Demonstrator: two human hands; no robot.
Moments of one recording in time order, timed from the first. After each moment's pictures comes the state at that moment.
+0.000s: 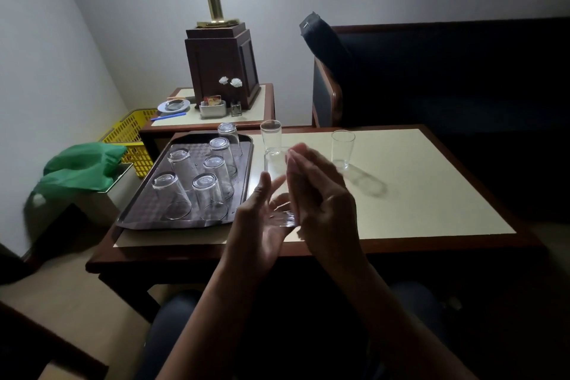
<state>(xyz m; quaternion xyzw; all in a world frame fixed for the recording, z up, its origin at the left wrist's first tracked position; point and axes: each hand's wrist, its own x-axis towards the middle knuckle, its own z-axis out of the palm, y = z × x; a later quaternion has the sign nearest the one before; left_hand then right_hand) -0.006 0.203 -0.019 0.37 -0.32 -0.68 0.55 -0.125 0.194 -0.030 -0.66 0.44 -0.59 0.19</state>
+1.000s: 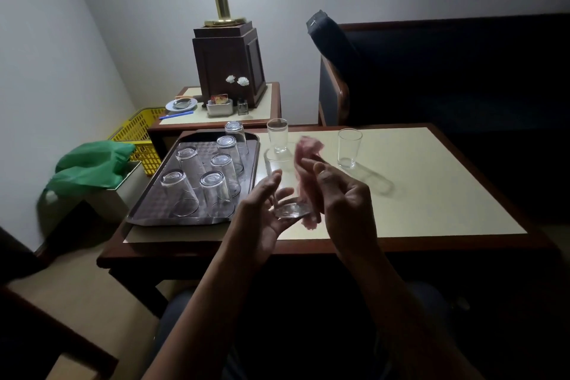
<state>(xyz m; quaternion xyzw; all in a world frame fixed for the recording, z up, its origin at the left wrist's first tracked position) 0.006 0.190 -0.024 0.40 -0.28 -0.66 0.57 -0.136 0.198 -0.016 -0.52 0.44 -0.60 0.43</state>
